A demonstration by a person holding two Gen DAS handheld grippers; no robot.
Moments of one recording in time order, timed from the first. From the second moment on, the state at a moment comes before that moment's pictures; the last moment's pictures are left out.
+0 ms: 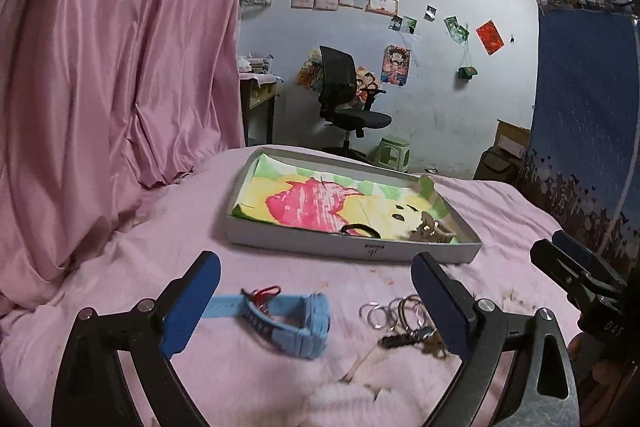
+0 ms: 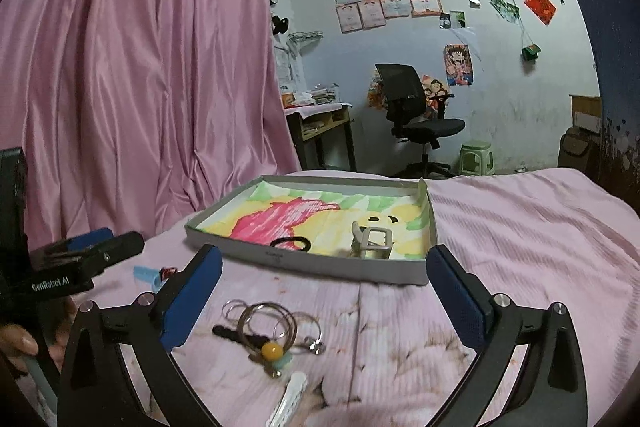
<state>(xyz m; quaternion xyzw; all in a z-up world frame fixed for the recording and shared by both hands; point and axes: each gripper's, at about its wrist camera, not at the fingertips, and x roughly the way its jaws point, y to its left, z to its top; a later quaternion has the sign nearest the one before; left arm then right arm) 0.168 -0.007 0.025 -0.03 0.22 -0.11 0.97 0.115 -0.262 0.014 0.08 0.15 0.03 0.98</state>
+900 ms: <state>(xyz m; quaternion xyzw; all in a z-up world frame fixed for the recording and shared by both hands) 0.174 0.021 -0.020 -0.06 0.34 -0.13 0.93 0.114 -0.242 -0.035 0.08 0.31 0.09 0.94</state>
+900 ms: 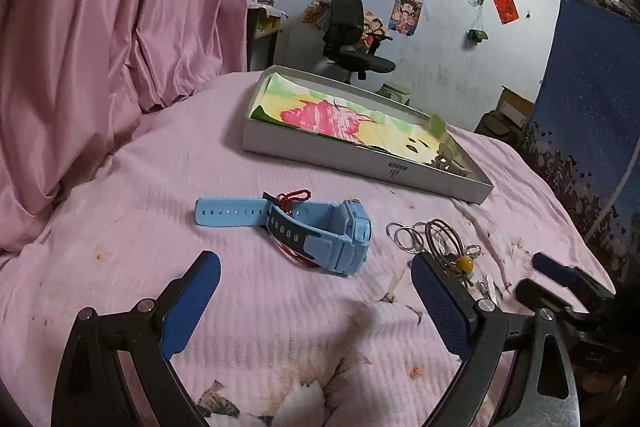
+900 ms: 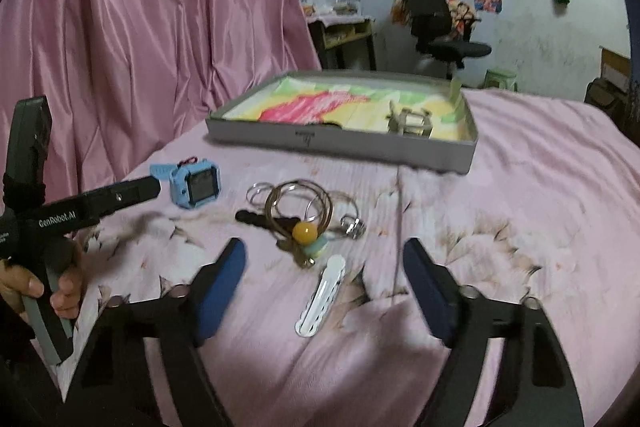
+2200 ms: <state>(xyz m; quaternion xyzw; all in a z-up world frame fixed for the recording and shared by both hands) 0.209 -0.009 -0.027 -0.01 0.35 -0.16 0.92 0.139 -0.228 -0.065 0.09 0.39 0.10 0.91</state>
